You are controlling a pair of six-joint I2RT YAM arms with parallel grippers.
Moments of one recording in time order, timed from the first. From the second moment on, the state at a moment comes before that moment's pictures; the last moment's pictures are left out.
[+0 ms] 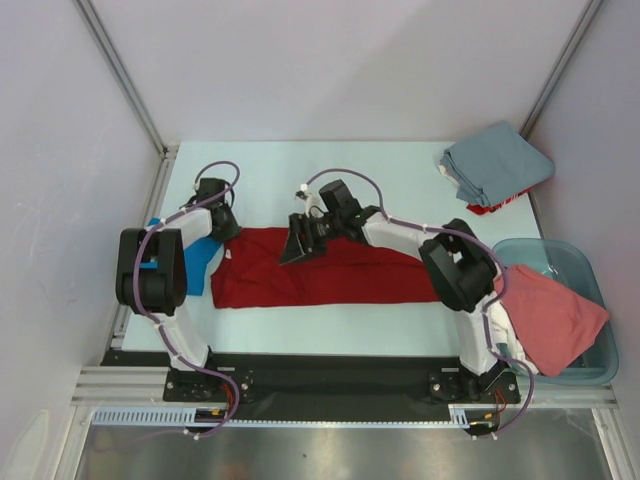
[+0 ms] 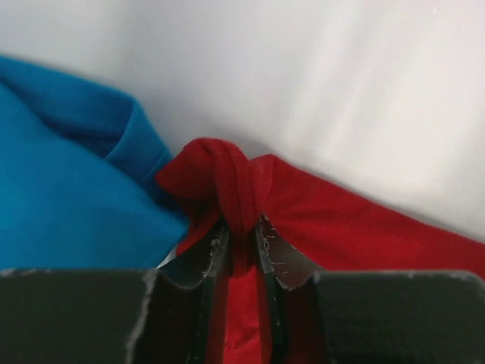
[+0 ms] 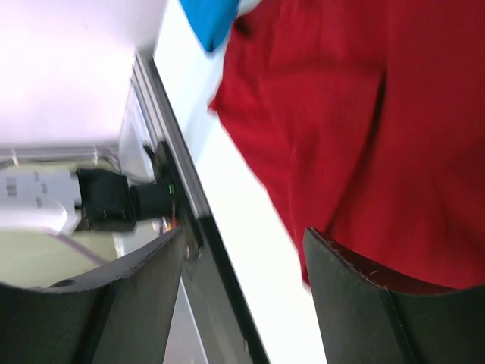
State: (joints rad) left arm -0.03 1.83 1.11 -0.30 -0.09 -0.44; right arm 0.72 2.02 1.42 -0.12 -0.80 0.55
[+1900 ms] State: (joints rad) left arm 0.03 1.78 1.05 -0.27 -0.07 -0.48; right arm 0.84 2.44 1.52 0.57 -0.93 1.00
